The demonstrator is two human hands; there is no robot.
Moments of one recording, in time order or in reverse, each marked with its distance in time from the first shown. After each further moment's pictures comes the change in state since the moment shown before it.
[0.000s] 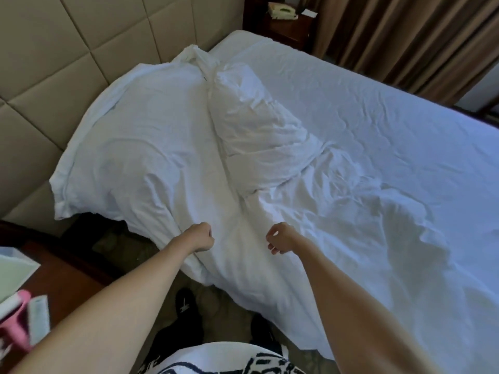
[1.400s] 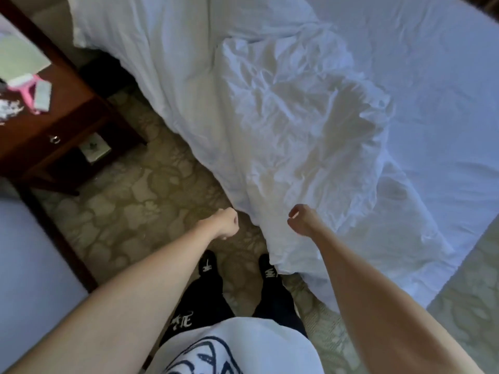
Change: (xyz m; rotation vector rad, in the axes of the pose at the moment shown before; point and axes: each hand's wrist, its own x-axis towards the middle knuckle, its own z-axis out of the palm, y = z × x) left_hand -0.231 0.272 0.506 -0.328 -0.039 -0.186; right_hand -0.175 0.523 0.002 -0.333 0.002 -0.111
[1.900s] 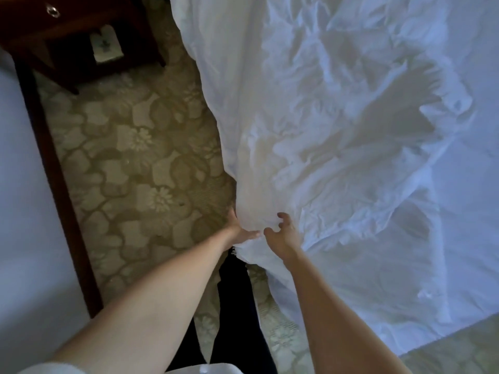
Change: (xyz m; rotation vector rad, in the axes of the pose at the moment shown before) left_hand 0.105 0.073 0.188 -0.959 0.076 -0.357; right_hand 0.051 0.092 0.048 0.151 -0.172 -0.047
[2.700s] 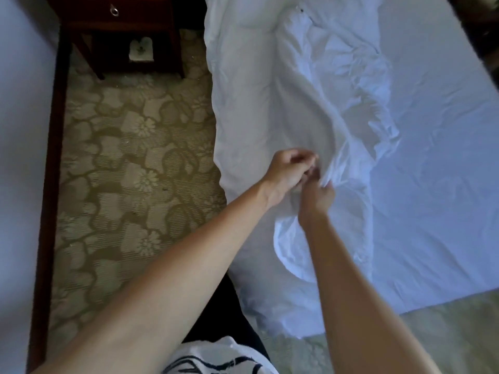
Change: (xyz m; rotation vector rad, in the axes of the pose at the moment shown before) left_hand -0.231 0.074 0.119 -0.762 0.003 0.734; right_hand -0.130 0.043 -0.110 0.729 0.526 -0.420
